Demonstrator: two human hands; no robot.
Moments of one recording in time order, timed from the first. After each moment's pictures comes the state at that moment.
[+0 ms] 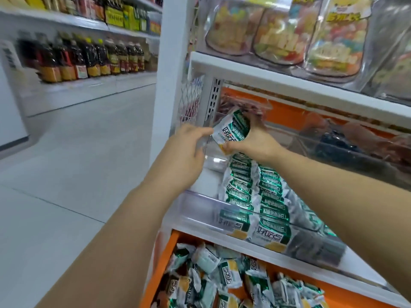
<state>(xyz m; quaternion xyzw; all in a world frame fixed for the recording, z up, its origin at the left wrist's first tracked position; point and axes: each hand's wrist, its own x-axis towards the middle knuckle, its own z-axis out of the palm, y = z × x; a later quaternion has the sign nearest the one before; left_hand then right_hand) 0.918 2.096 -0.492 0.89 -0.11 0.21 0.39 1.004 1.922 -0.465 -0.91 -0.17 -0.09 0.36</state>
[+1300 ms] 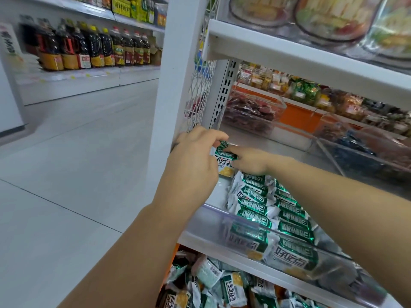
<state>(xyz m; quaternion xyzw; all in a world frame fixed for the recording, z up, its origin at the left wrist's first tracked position) 0.942 2.085 -0.529 0.85 -0.10 0.32 0.40 1.084 1.926 -0.524 -0.97 -0.22 0.10 -0.01</state>
